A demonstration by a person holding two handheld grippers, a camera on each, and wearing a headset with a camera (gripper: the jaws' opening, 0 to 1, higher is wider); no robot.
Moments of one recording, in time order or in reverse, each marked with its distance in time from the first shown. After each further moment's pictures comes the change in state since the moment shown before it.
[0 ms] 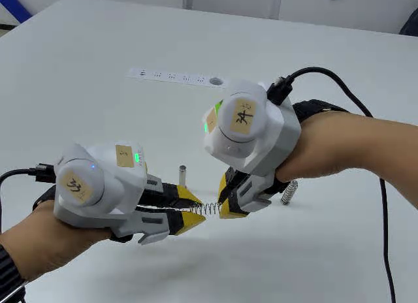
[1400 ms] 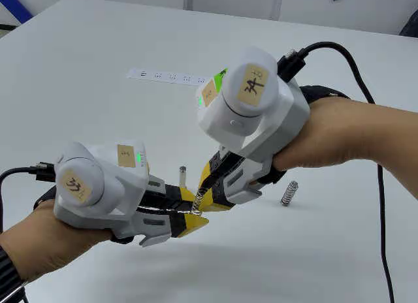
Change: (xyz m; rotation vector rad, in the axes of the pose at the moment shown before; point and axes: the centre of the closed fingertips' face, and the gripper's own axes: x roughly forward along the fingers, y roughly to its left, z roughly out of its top) left arm 0.001 -0.007 0.004 0.002 0.002 -0.024; right arm -0.023 0.007 0.043 -0.022 -0.142 0.002
